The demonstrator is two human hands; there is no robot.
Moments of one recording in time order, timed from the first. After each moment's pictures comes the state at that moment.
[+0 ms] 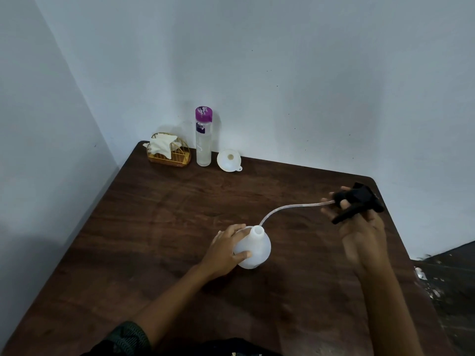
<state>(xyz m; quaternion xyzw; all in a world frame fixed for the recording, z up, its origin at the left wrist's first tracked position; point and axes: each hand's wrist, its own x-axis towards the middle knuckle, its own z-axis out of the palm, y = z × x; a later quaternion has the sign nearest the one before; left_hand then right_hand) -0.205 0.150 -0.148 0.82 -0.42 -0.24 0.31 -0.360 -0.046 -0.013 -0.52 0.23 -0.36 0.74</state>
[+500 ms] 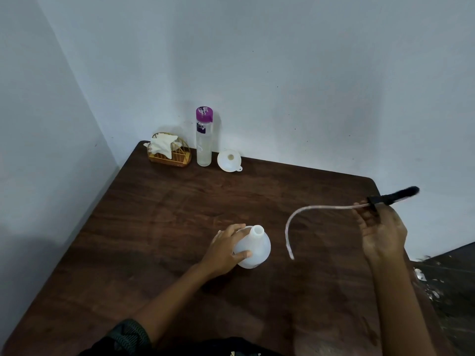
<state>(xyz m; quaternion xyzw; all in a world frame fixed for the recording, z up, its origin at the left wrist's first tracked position) -0.206 0.150 -0.149 0.82 -0.43 -0.23 0.31 -0.374 -0.096 -0.028 -0.40 0.37 -0.47 0.70</state>
